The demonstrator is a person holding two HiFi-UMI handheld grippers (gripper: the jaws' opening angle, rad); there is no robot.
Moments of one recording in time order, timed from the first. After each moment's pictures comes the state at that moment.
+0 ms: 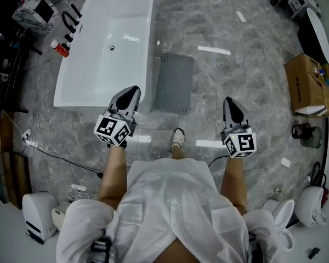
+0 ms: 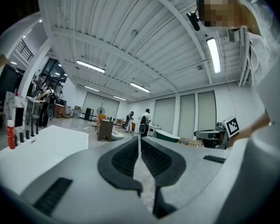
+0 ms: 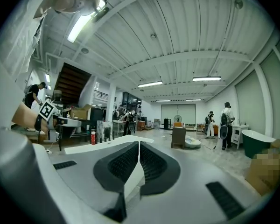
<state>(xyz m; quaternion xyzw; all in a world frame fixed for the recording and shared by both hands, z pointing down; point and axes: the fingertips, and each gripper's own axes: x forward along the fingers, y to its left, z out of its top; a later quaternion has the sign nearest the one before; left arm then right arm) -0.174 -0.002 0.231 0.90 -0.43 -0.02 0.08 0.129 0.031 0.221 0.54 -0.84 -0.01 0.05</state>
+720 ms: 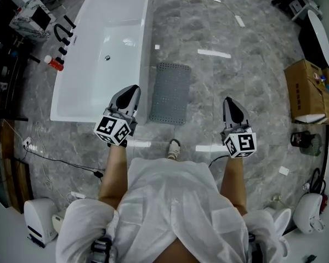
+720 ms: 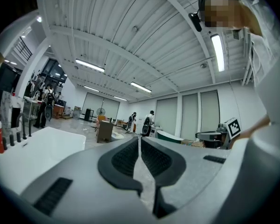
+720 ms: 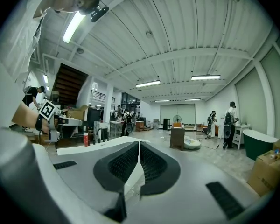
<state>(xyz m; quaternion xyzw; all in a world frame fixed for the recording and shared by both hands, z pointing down) -0.117 -0.108 0.217 0.90 -0.44 -0.02 0.08 0.187 -0.071 0.214 0.54 -0.84 0.00 0.05</state>
